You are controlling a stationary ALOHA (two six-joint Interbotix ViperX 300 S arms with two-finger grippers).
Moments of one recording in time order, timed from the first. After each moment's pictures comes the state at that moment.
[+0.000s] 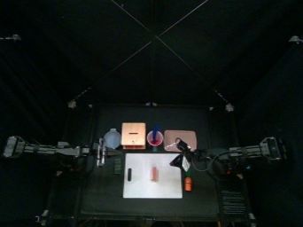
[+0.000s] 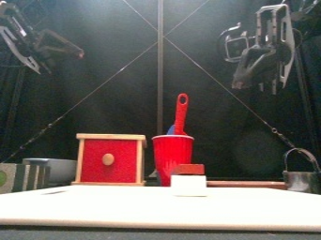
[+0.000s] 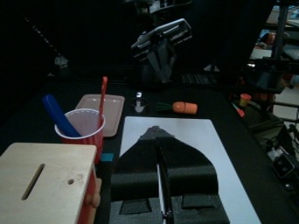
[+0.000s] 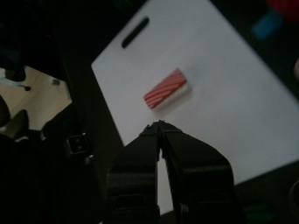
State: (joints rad) left arm 0.02 -0.88 1.24 -0.03 -0.29 0.00; right arm 0.00 -0.48 0.88 0.34 0.30 0.45
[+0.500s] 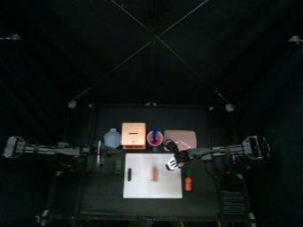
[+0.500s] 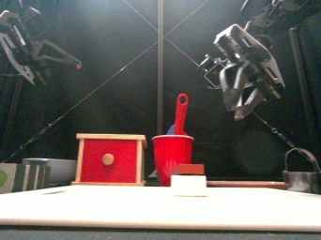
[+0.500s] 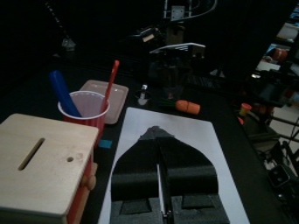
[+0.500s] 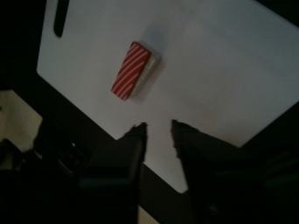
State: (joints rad) left arm 0.03 -0.88 1.30 -0.18 -0.35 -0.01; right arm 0.01 -0.21 0.65 0.18 0.59 0.95
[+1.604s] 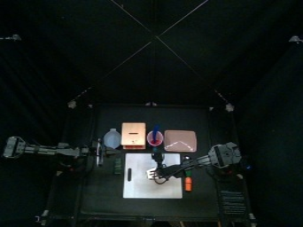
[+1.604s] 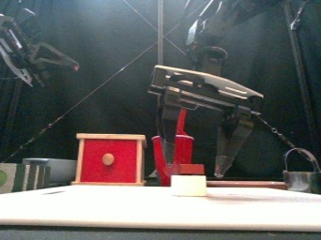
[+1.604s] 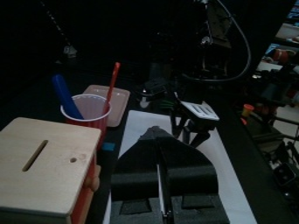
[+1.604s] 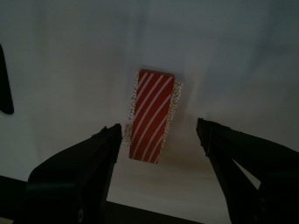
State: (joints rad) left arm 0.03 -0.88 1.33 -0.14 -0.40 0.00; right arm 0.18 0.28 0.24 -0.19 0.82 1.70
